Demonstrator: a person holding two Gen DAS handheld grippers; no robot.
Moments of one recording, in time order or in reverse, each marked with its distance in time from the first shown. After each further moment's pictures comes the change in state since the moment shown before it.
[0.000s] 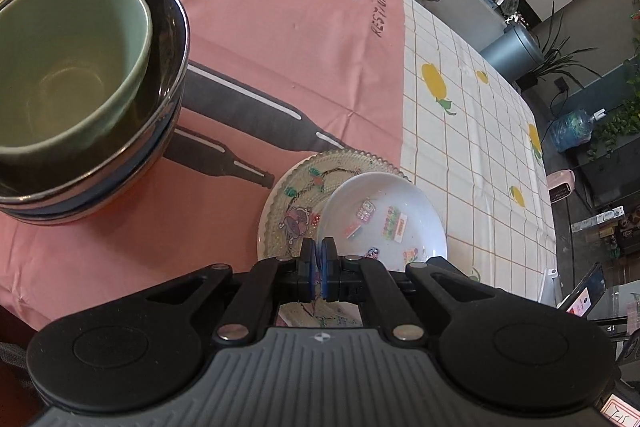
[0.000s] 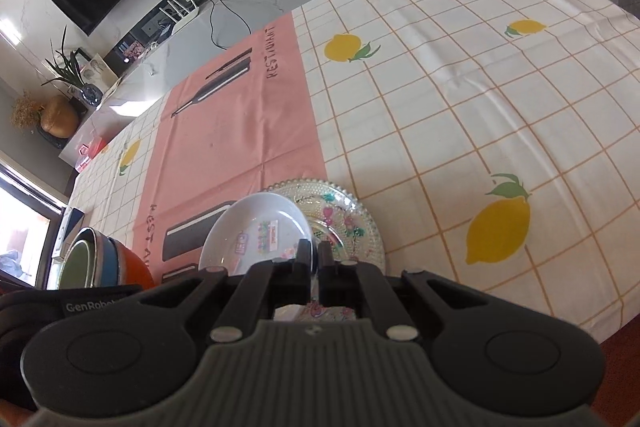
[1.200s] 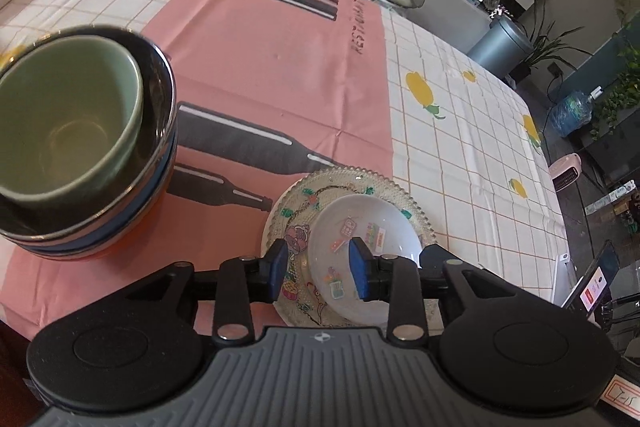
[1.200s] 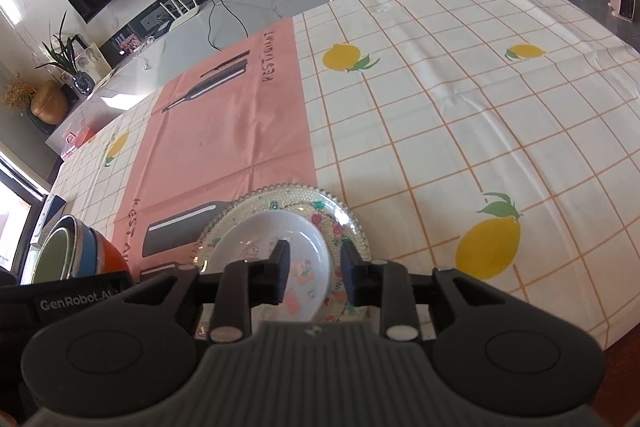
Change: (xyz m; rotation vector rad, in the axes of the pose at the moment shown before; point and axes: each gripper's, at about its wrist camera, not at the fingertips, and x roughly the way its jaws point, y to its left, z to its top) left arm -0.027 -0.018 -0.003 0.139 -0.078 0.031; right arm -0.001 0.008 -0.002 -0.079 -0.044 -0.042
